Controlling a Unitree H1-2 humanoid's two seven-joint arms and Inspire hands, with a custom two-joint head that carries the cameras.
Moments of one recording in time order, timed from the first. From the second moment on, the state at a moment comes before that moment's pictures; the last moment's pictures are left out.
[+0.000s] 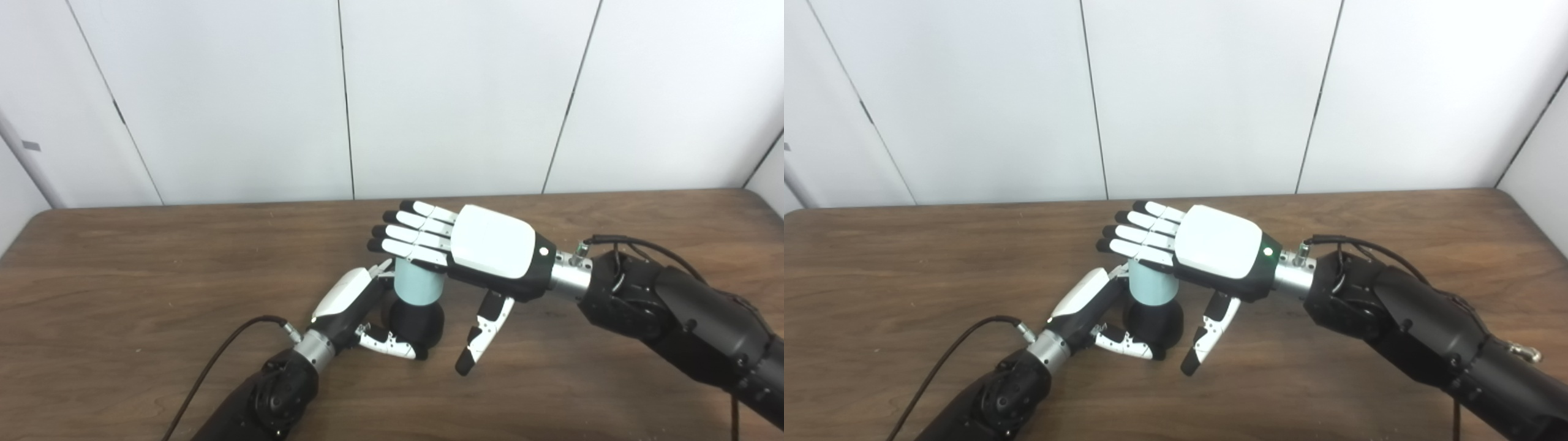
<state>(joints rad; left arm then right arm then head) -0.41 0.25 -0.55 0.28 0.42 -0.09 -0.02 -0.68 -0.67 0.72 -0.04 -0.66 -0.44 -0.02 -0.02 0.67</state>
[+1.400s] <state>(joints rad) -0.41 0.25 -0.55 0.27 0.42 -0.06 -0.04 -0.64 -0.62 0.61 -0.02 -0.39 -0.45 0.19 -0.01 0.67</state>
